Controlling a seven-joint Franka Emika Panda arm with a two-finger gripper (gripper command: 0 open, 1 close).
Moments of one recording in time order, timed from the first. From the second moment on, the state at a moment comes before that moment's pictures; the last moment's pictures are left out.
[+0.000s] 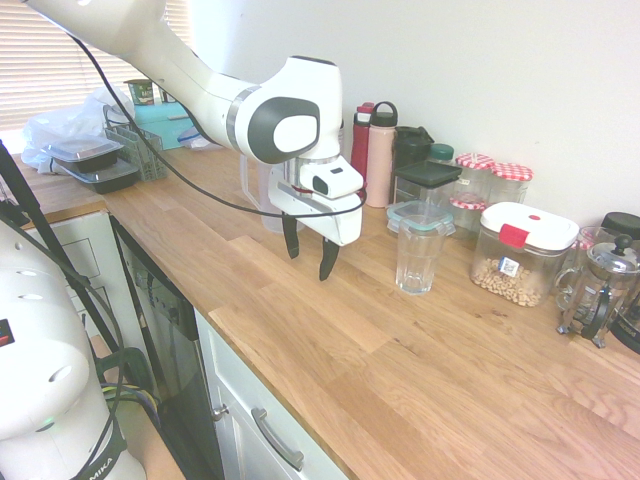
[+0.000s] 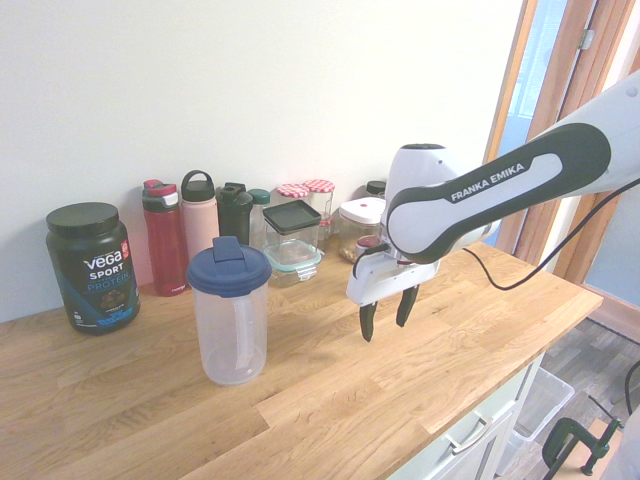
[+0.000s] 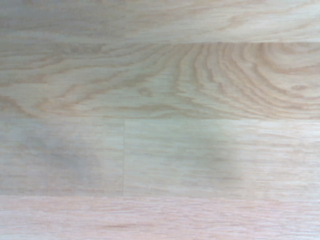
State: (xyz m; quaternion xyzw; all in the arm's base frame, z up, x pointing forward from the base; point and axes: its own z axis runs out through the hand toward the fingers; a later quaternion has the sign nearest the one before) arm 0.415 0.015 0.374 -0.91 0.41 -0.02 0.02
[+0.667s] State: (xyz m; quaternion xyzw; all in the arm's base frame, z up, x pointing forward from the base) arm 0.343 0.144 0.435 -0.88 0.47 -0.11 -0.01
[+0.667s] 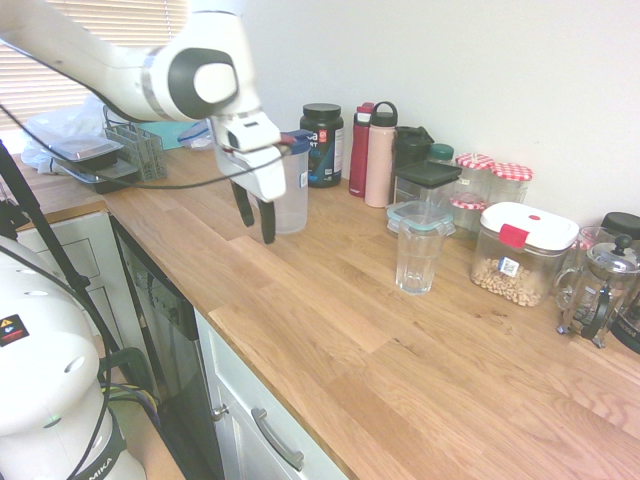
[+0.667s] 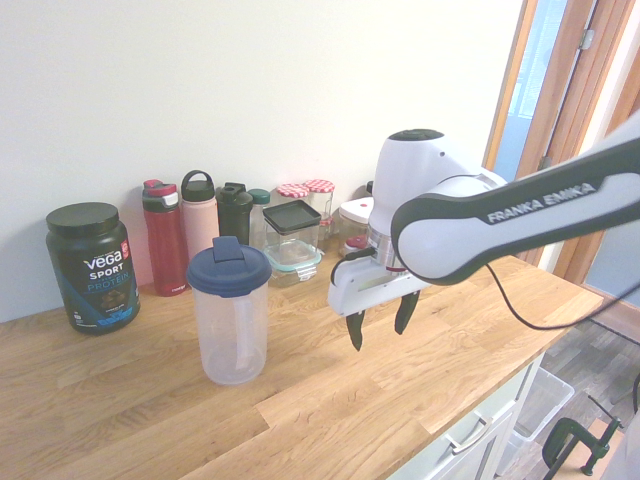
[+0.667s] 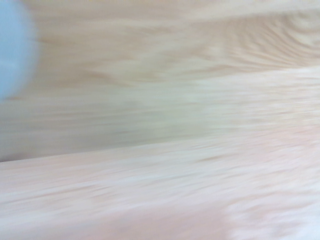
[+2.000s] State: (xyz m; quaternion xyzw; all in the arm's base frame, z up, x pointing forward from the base) arm 0.417 0.323 0.444 -0.85 0.47 -0.24 0.02
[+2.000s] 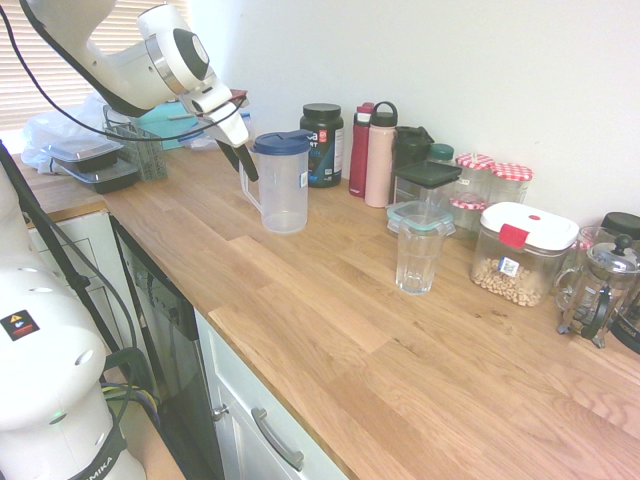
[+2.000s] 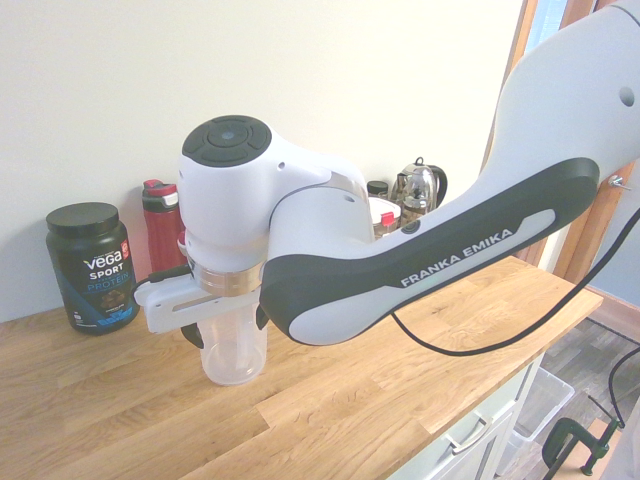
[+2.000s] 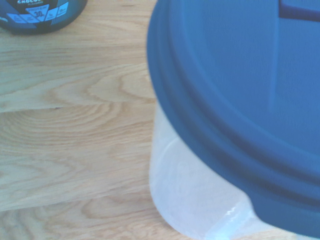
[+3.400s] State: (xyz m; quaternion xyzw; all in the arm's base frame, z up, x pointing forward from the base) arm 0.410 0.303 0.446 -0.85 0.46 -0.26 0.05
